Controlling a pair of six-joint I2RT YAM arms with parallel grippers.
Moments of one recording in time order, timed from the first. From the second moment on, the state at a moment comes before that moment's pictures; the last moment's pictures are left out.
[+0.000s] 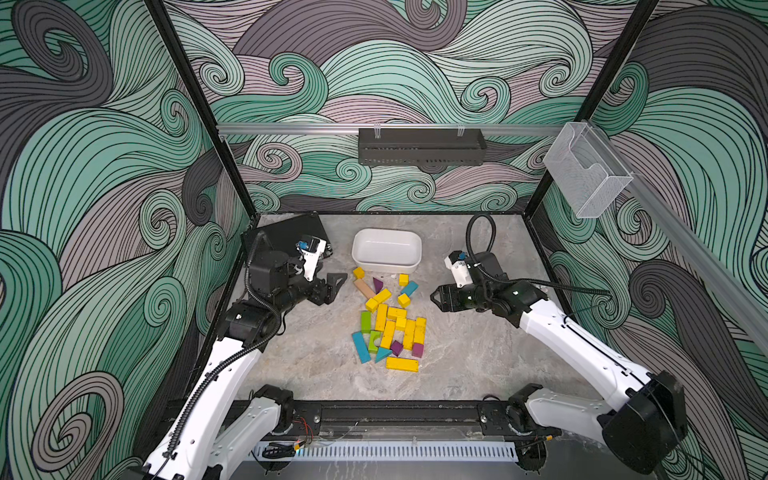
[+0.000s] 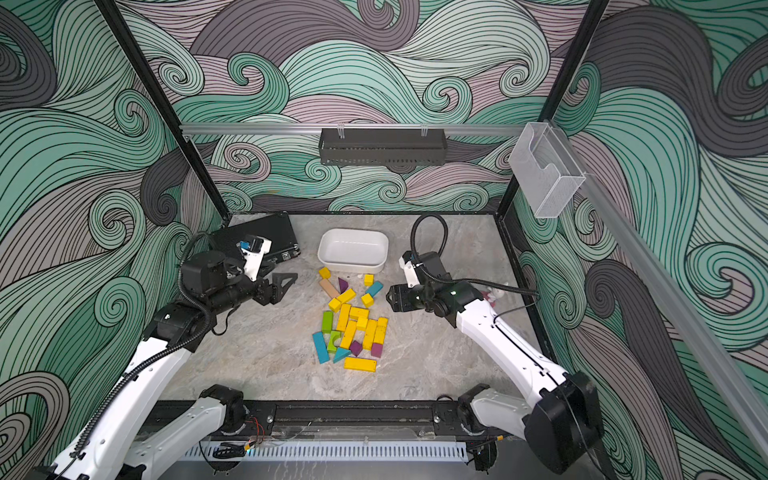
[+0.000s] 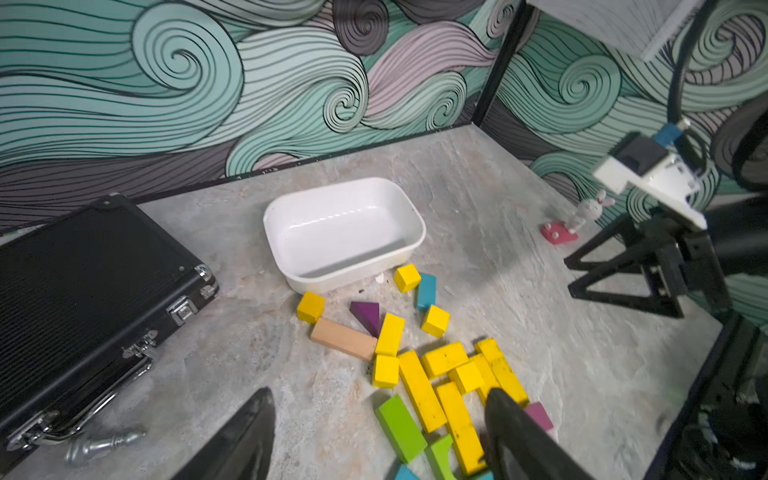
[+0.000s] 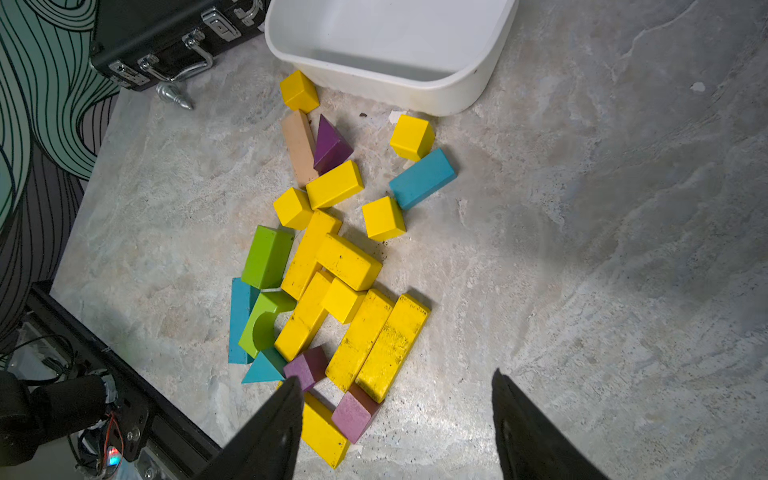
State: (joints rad) left arm -0.25 0.82 0.88 -0.55 0.38 0.03; right arm 0.53 1.18 0.94 -0.66 -0.18 0.30
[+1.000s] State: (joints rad) left arm -0.32 0.76 0.67 -0.58 0.45 0.09; right arm 0.77 1.12 0.89 -0.84 0.00 0.50
